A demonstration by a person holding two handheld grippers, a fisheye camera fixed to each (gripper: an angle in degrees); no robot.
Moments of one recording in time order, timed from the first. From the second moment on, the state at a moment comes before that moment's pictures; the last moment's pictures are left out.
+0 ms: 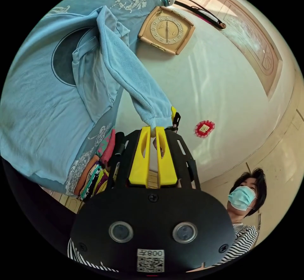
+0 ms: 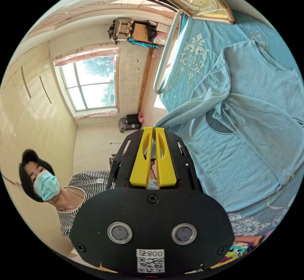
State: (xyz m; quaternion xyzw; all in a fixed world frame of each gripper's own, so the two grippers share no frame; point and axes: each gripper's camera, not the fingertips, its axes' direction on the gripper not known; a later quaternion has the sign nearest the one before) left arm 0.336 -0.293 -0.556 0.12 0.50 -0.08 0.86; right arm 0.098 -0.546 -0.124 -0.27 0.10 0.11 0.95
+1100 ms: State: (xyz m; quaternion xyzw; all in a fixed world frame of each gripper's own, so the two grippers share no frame) left arm 0.611 -0.789 -0.360 0.10 -0.15 0.15 0.97; right arm 0.350 -0.570 -0.336 -0.24 0.26 0.20 0.91
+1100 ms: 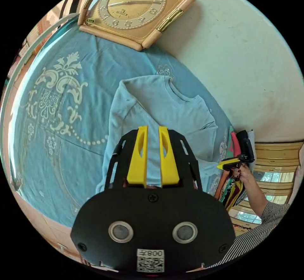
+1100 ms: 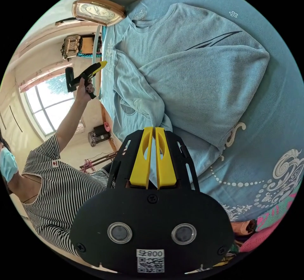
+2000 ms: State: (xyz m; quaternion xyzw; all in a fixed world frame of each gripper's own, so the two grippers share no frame) left arm 0.588 -0.993 -0.340 0.08 -0.25 0.13 0.96; right arm 0.449 -0.700 -0.349 -0.19 0.26 0.25 0.91
